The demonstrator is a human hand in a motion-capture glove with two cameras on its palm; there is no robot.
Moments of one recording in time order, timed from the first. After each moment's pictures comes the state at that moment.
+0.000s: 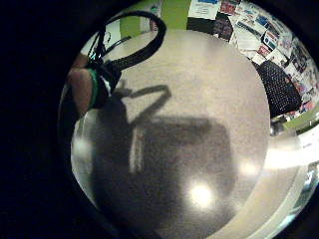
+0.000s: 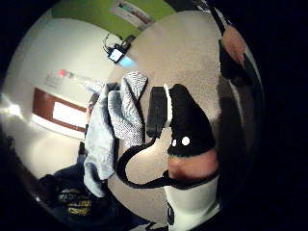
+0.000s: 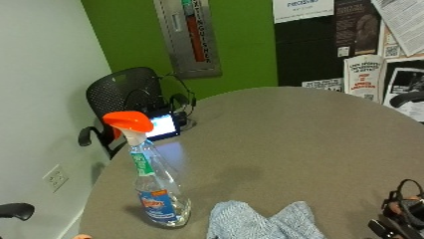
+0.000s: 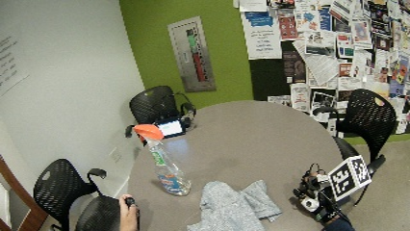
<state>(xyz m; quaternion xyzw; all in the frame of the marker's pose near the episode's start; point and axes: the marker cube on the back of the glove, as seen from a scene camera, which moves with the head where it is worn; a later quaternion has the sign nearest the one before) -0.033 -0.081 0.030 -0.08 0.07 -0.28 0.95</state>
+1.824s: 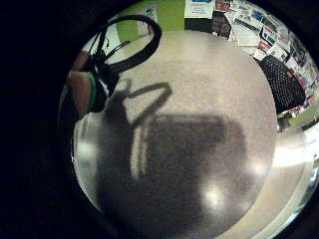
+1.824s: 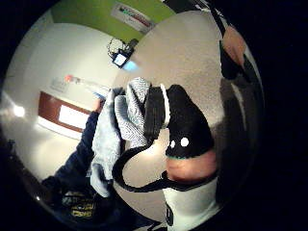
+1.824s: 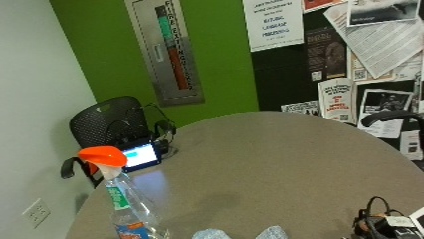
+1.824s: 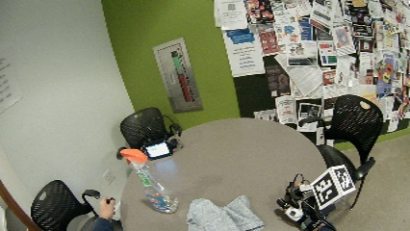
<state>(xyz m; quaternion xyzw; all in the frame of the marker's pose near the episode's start) -0.047 -0.050 0.075 -0.14 0.05 -0.28 0.95</state>
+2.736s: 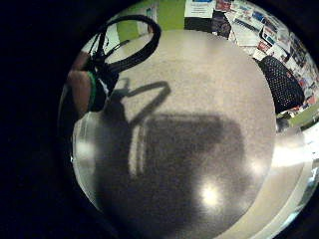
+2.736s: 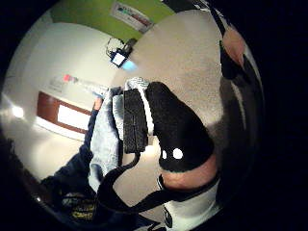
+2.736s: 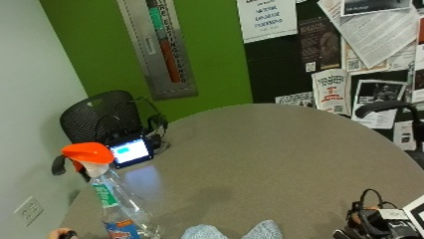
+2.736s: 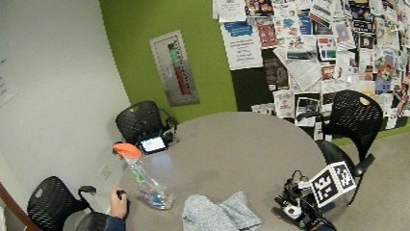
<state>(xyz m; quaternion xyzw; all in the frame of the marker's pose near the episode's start) -0.065 -0.049 0.066 -0.13 0.05 -0.29 0.95</state>
